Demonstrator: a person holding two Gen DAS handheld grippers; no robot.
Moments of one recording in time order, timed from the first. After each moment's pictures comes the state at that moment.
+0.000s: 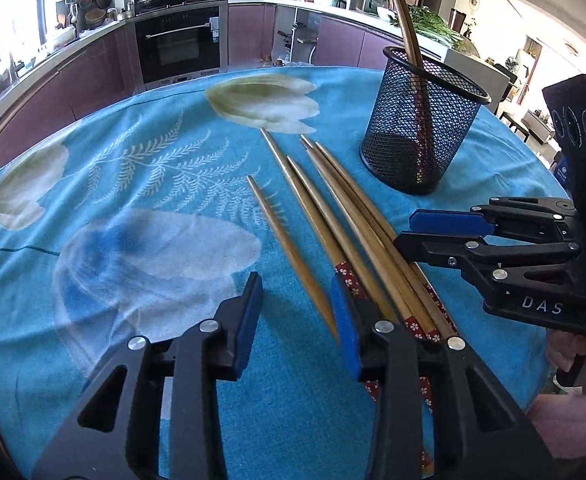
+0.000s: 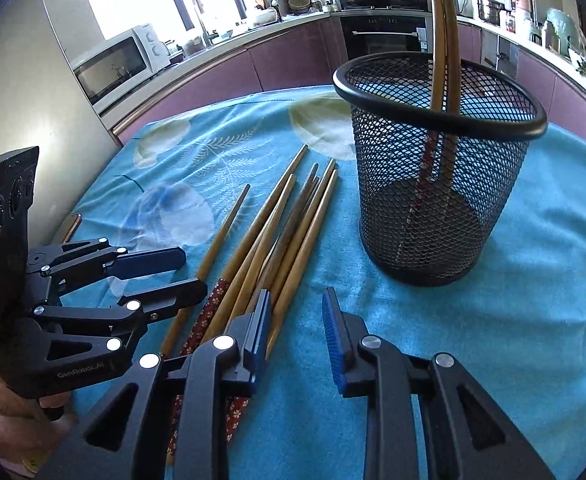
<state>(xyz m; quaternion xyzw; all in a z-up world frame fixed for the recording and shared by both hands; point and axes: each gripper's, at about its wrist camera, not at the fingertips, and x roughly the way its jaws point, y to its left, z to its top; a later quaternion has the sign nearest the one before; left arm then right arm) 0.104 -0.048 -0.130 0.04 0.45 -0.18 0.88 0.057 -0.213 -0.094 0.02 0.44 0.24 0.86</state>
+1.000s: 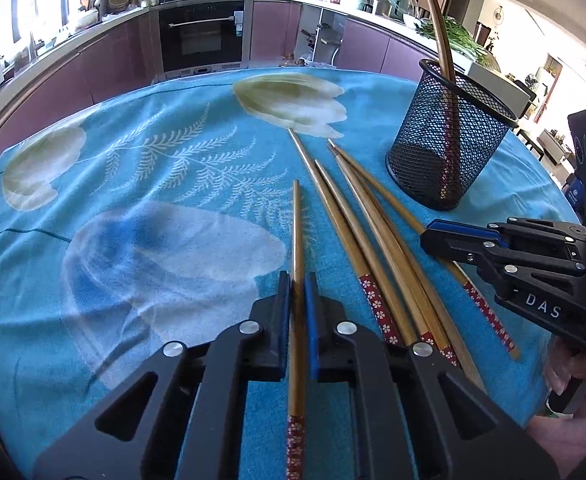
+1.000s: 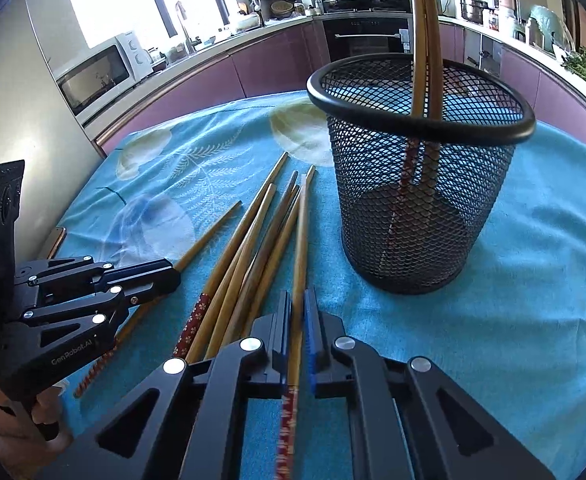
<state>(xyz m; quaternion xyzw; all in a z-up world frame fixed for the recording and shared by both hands) 0.113 -0.041 -0.133 0.01 0.45 -0.14 0.88 0.063 -0.218 -0.094 0.03 0.44 0.21 0.87</state>
